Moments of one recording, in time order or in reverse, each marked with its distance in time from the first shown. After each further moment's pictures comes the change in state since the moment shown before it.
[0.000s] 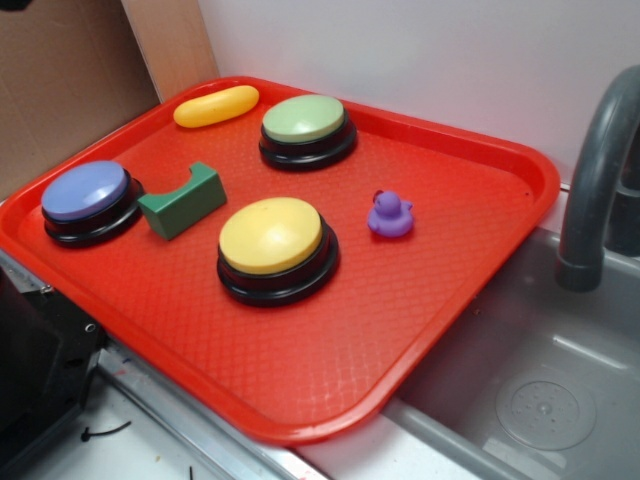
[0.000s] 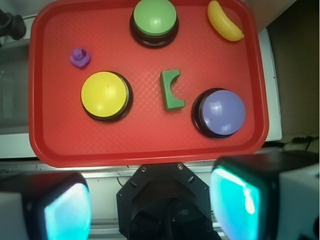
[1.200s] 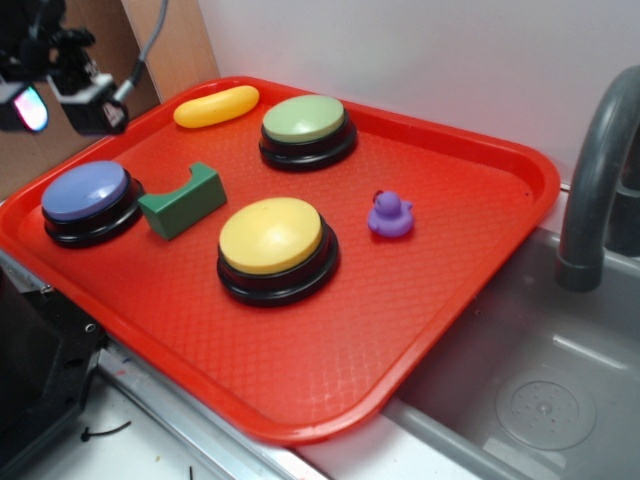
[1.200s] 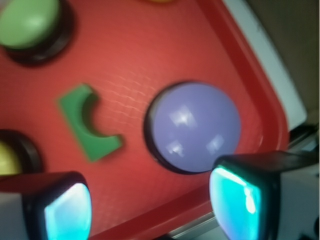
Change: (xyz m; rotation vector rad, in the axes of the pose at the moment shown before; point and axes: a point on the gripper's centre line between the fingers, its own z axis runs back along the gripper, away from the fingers) arm 0.025 0.096 -0.139 0.013 0.026 0.446
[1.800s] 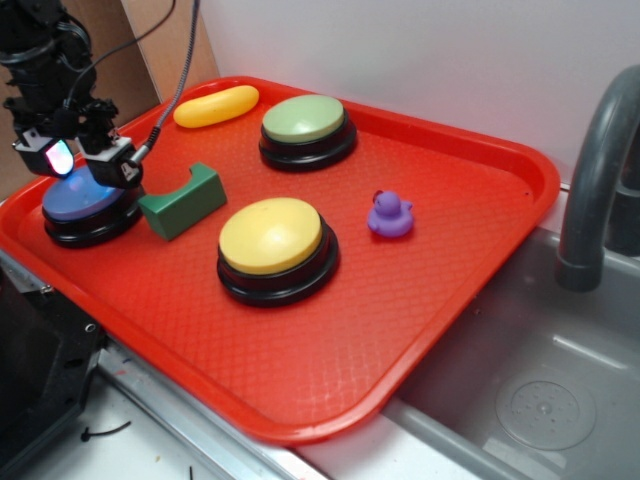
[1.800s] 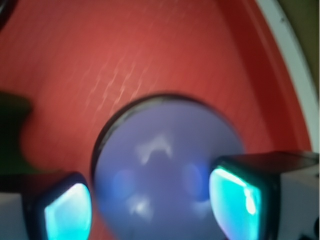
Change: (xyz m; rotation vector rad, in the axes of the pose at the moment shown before) arm 0.023 0.020 -0.045 0.032 -0.010 -0.112
